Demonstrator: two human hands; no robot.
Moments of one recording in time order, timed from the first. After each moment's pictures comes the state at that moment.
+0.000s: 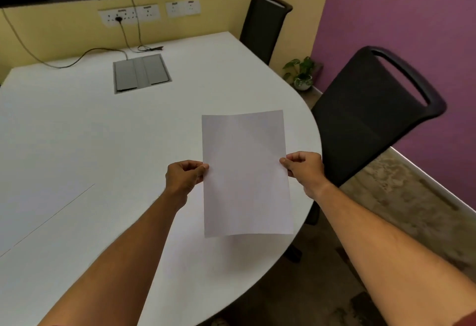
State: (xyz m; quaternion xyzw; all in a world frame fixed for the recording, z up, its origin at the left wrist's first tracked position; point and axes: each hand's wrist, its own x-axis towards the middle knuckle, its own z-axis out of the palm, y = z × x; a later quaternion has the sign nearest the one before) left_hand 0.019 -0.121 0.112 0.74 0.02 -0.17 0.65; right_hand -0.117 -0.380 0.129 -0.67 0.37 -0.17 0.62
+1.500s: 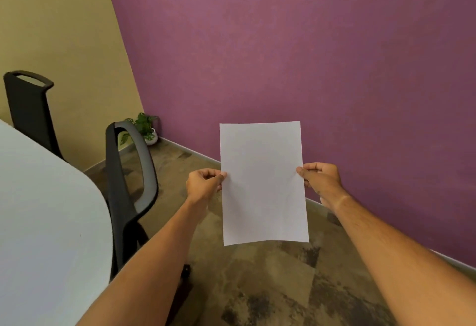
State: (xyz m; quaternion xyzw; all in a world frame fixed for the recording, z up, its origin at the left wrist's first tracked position) left_hand -0.214 -0.788 0.181 0.67 -0.26 -0.34 0.61; right_hand -0.469 -0.908 0.206 -0.56 0.54 -0.41 0.49
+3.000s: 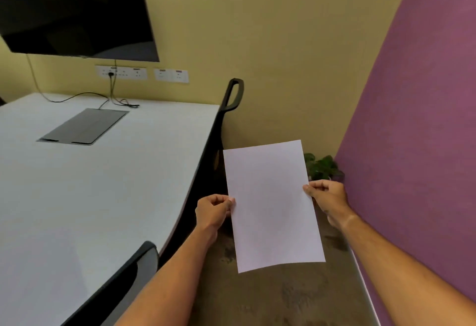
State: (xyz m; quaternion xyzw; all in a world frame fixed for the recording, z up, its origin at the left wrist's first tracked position) left_hand 0.270 -1.024 0.134 0.69 0.18 0.01 0.70; right_hand 0.285 -1.299 0.176 -0.76 0.16 -0.07 0.62
